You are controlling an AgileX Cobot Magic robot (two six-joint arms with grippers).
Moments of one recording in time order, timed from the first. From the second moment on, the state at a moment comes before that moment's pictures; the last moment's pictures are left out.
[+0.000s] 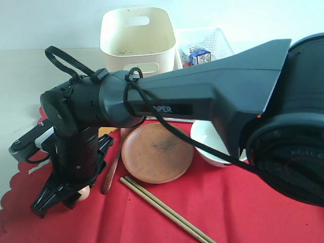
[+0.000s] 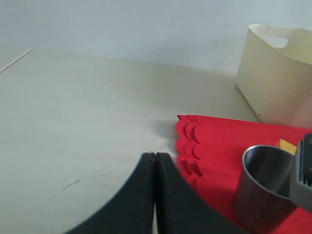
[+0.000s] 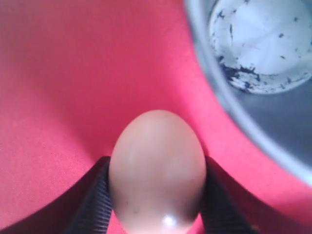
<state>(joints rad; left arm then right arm) 0.01 0.01 0.00 0.07 0.32 -0.15 1.05 2.31 -1.73 0.17 0.90 -0.08</state>
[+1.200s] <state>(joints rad) 0.01 0.01 0.00 0.07 0.32 -0.15 1.05 1.91 -1.73 0.11 1.03 -0.09</state>
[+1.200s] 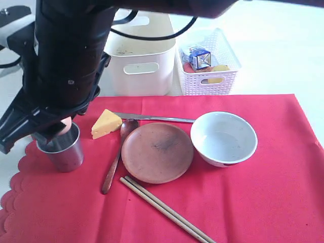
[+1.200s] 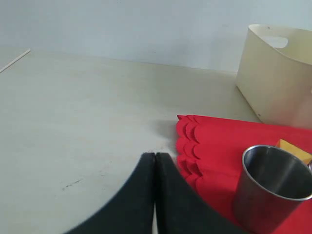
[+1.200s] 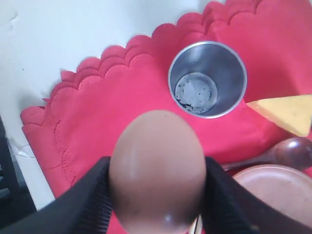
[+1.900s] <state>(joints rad) 0.01 0.01 0.00 0.07 0.32 -0.15 1.00 1.64 -1.73 -0.07 1.05 -0.08</state>
